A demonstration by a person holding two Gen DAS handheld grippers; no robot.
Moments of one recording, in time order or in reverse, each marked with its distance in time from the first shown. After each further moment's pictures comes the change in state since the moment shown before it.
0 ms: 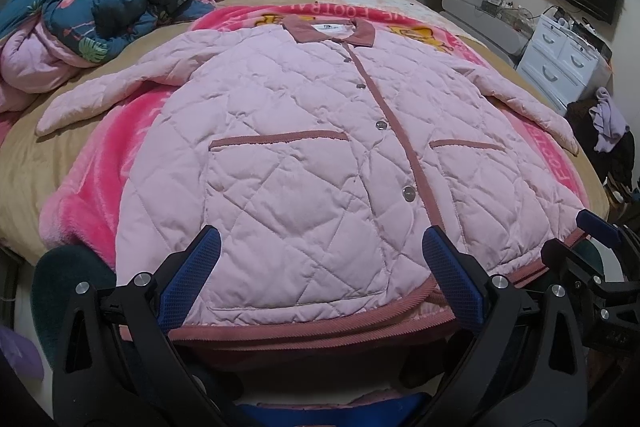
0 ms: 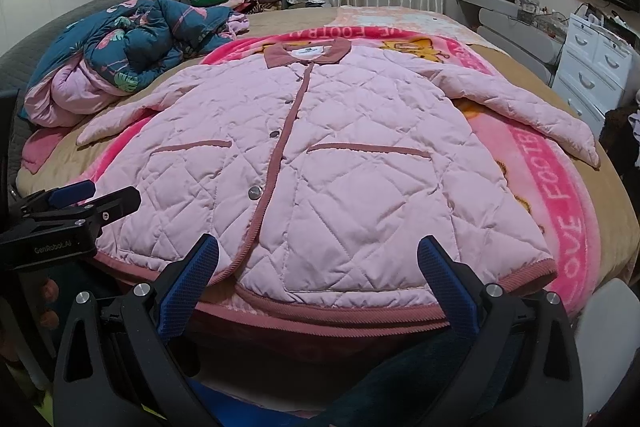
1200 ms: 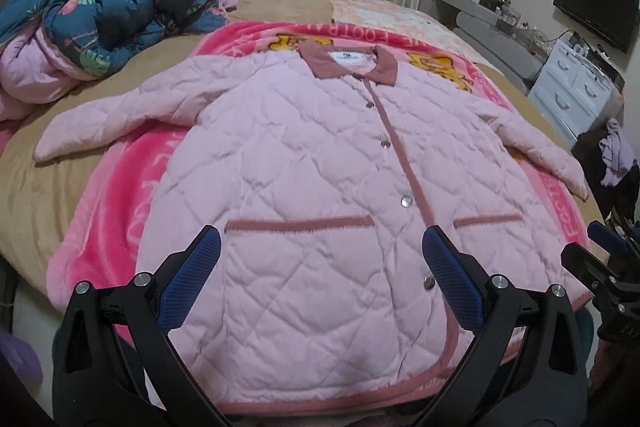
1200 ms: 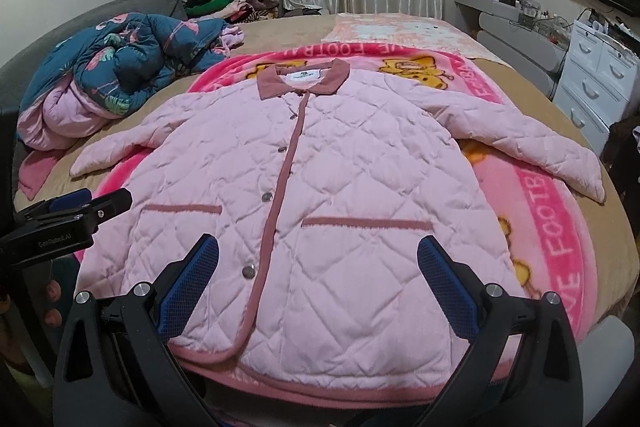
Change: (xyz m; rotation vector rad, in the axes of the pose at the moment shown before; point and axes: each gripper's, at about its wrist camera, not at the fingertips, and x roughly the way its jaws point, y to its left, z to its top) left arm 0.019 0.024 0.080 -0.044 -0.025 0.015; right arm 0.025 -0.012 0.087 0.019 -0.016 -0.006
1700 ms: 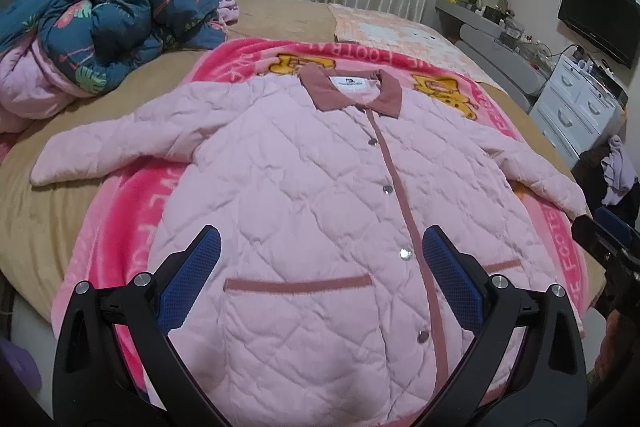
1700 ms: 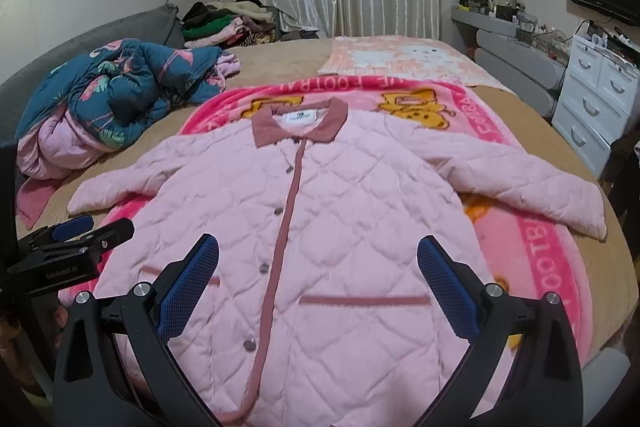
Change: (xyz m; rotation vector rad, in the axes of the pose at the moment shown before) left arm 0.011 0.002 0.048 -0.021 -0.022 -0.002; right arm 0.011 -0.005 0.067 0.017 -0.077 0.004
